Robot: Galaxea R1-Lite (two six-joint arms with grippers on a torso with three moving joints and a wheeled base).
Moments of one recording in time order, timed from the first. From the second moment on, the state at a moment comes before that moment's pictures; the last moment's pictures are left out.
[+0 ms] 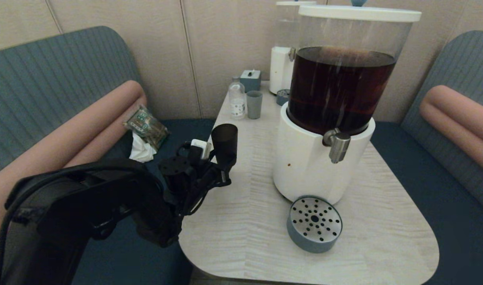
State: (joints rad) left arm -0.39 2.39 -1.00 -1.52 -0.03 0.02; right arm 0.00 0.00 -0.06 0.16 0.03 0.01
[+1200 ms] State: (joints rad) left arm -0.39 2.51 -1.05 -1.52 -0.02 0.01; right arm 0.00 0.00 -0.06 0.16 0.03 0.01
